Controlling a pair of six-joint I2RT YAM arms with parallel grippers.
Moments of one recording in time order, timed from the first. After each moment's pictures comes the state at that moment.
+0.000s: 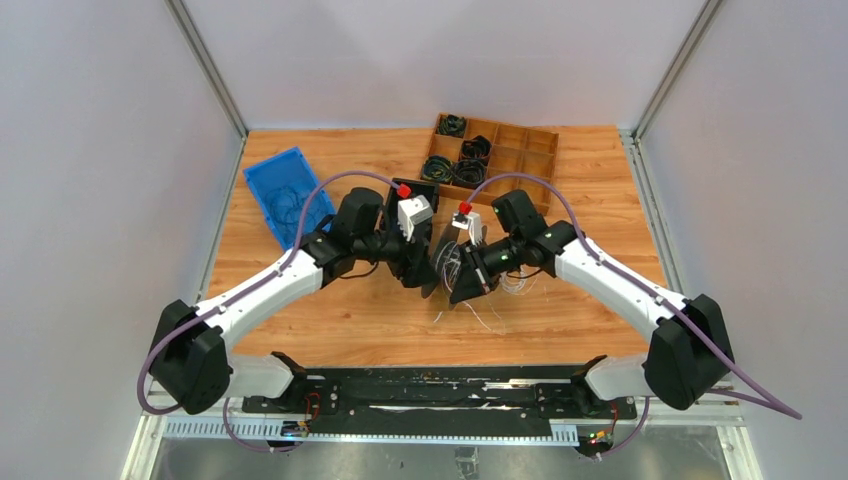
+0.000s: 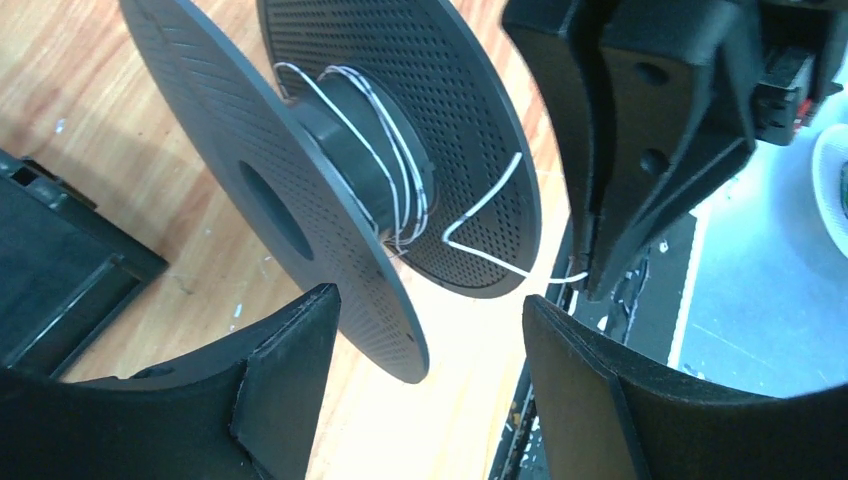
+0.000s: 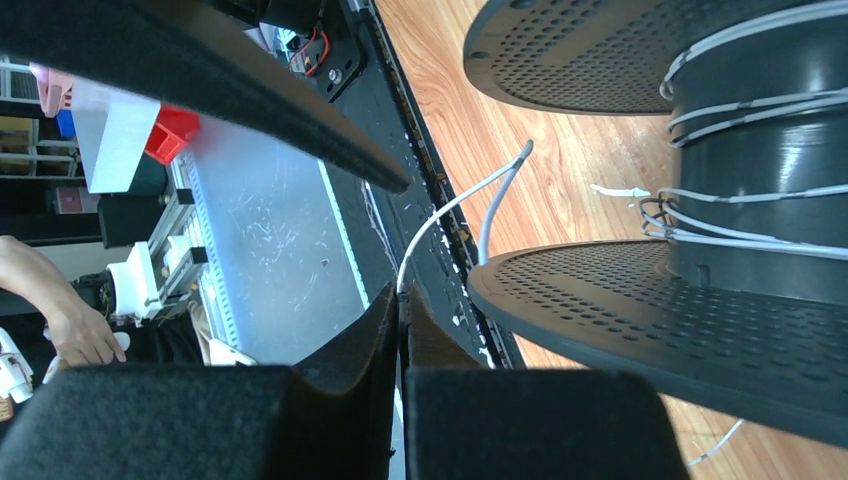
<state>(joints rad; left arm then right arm) -0.63 1.28 0.91 -0.20 0.64 -0.03 0.61 1.34 1.00 -0.59 -0.88 0.12</state>
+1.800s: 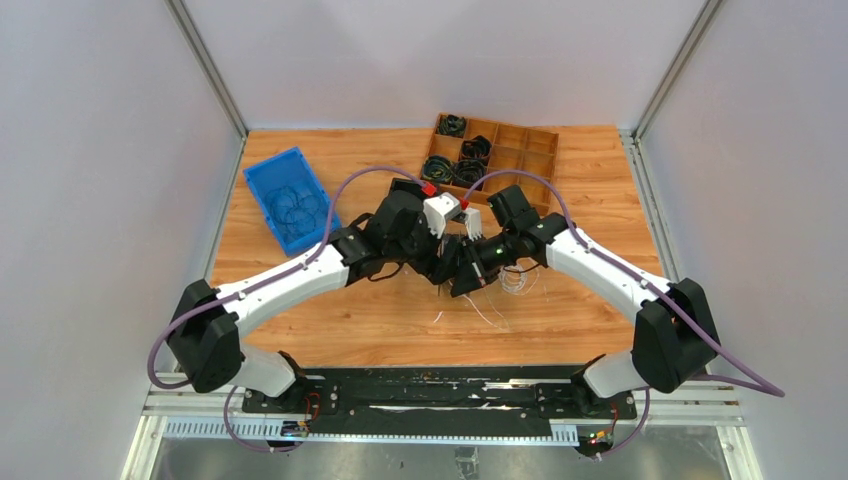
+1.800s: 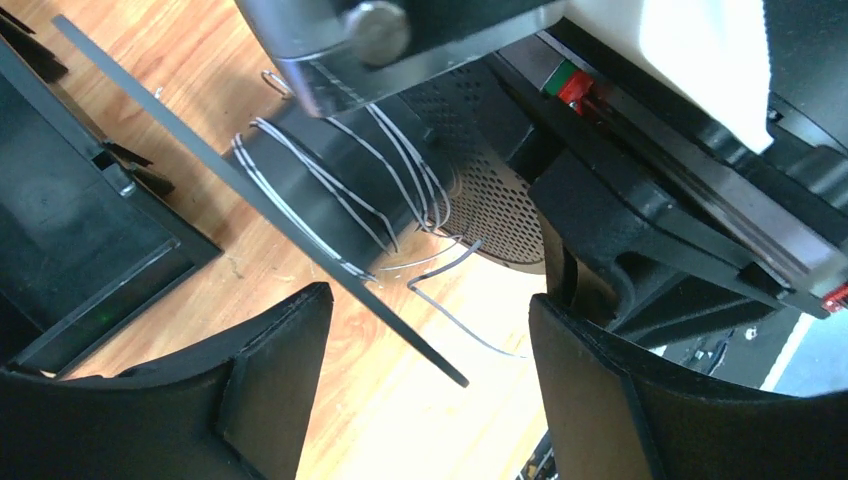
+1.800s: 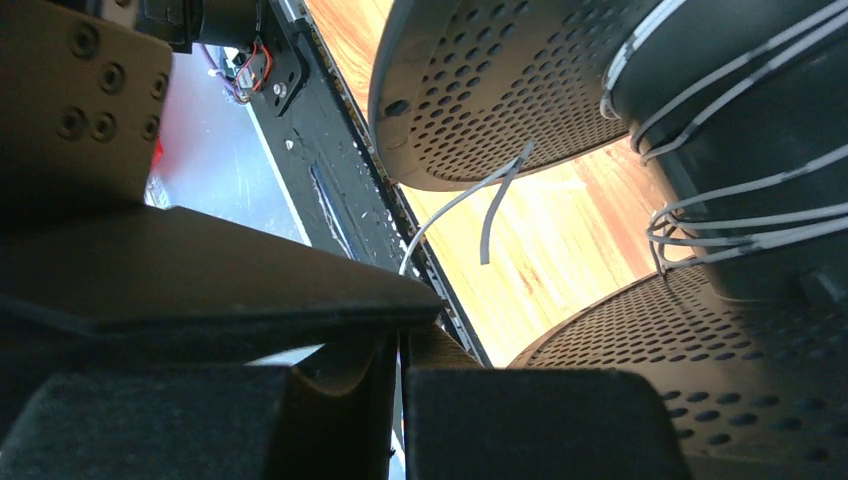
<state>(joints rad) -0.81 1.40 1.06 -0.28 0.22 -0.14 0.58 1.44 1.04 -0.62 -0.81 0.11</state>
